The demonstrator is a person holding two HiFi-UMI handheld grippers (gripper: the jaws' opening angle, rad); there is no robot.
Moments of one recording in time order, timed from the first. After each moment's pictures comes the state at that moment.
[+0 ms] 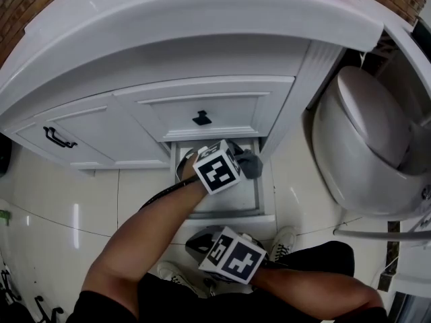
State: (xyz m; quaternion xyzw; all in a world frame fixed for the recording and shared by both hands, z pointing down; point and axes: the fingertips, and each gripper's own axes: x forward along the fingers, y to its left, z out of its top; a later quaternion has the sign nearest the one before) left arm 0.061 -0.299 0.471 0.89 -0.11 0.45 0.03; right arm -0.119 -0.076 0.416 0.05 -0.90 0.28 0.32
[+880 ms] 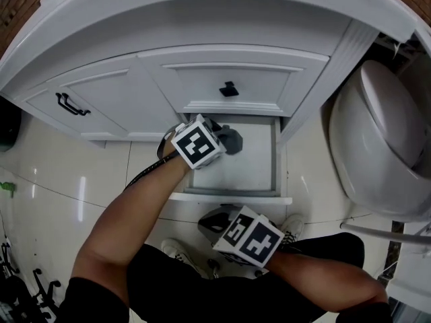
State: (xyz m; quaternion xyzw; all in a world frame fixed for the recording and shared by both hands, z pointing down) left arm -0.053 -0.314 0.480 0.84 -0.21 0.49 0.08; right arm -0.117 -0.072 0.421 0.04 -0.90 0.28 0.33
